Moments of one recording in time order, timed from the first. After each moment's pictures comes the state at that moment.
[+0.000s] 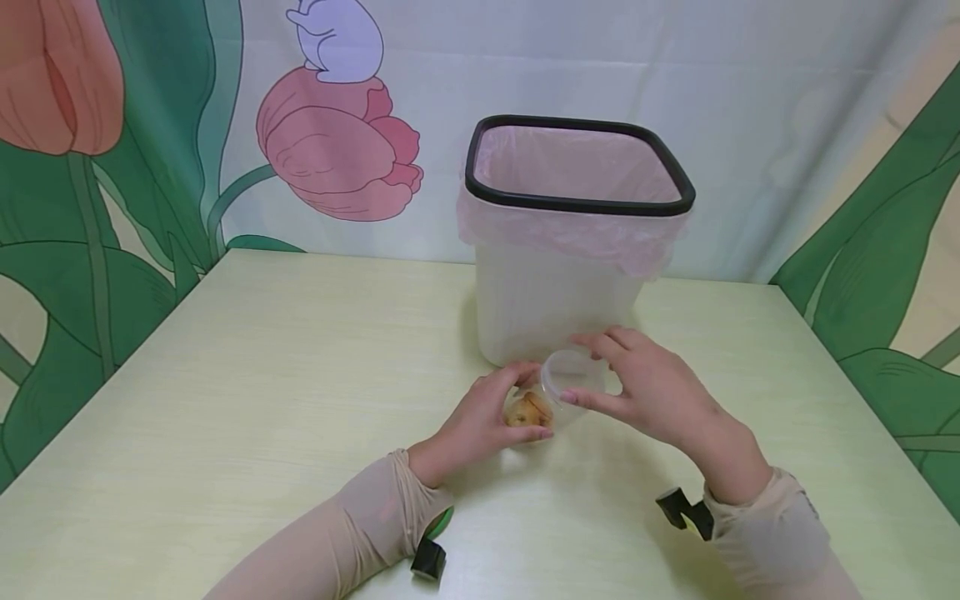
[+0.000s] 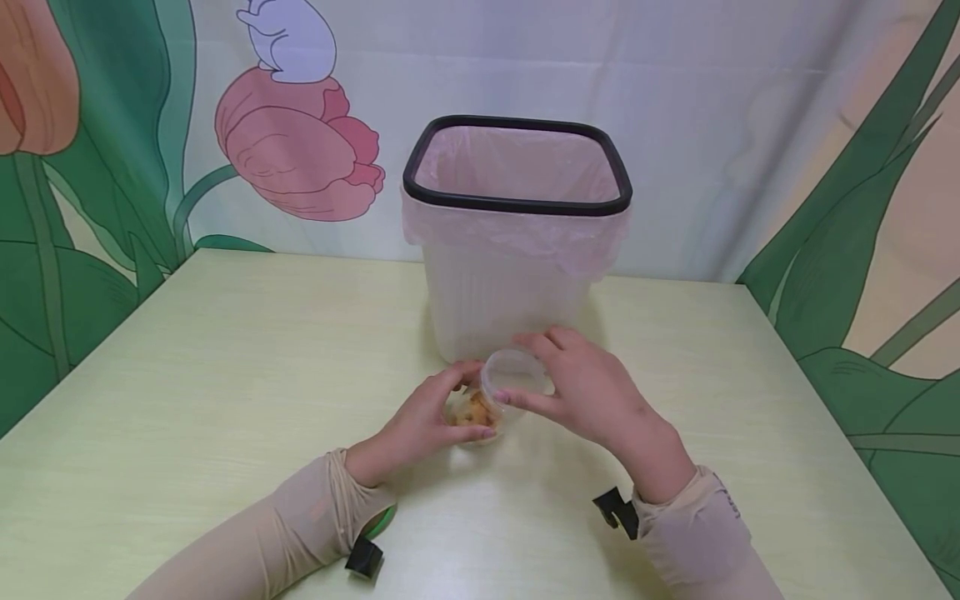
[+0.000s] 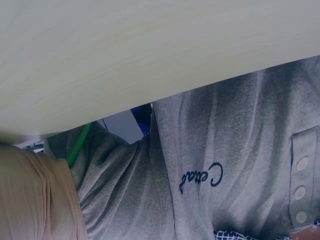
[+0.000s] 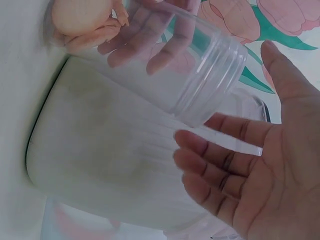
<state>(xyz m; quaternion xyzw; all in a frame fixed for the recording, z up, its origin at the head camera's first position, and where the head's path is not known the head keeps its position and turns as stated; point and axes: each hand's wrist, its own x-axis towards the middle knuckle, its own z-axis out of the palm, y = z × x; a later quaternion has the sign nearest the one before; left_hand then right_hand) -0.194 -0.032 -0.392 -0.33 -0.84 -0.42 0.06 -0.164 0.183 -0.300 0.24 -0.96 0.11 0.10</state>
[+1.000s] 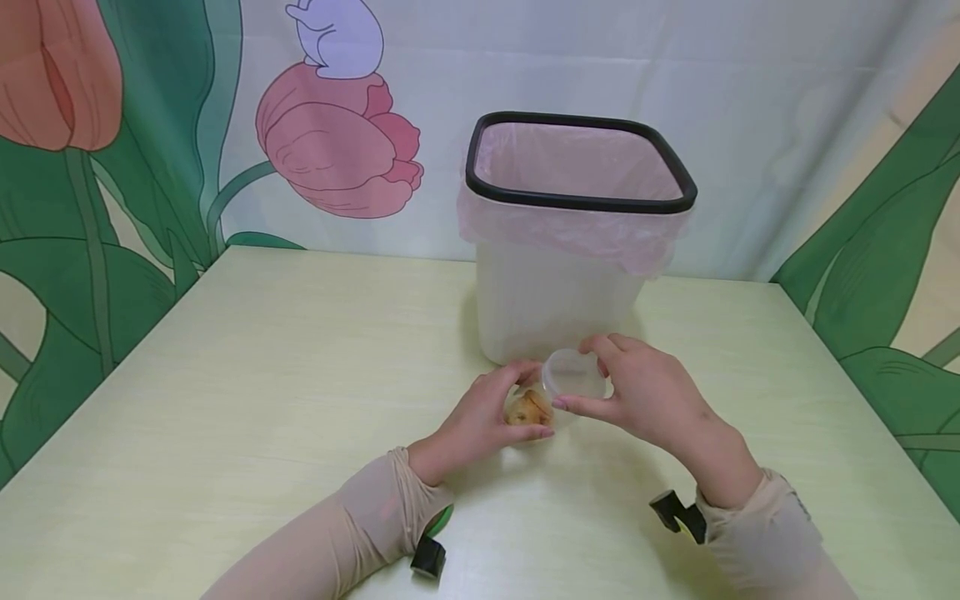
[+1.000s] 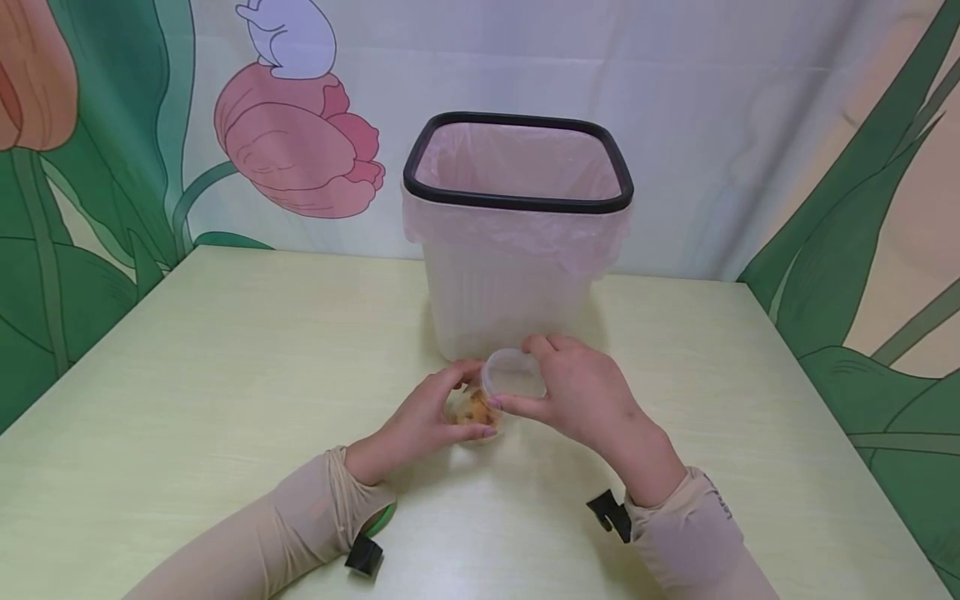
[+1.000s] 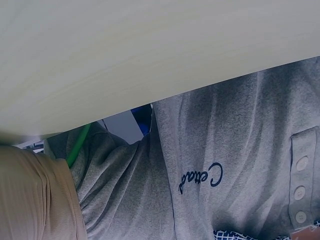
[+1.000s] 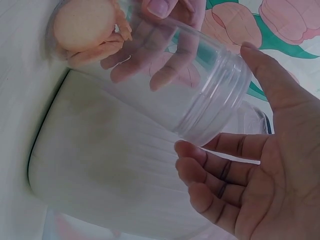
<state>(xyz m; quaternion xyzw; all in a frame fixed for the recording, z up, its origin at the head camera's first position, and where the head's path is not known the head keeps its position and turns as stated) -0.193 -0.032 -0.393 -0.33 -0.84 -0.42 0.07 -0.160 0.174 -0.303 0.21 -0.97 0.10 0.12</state>
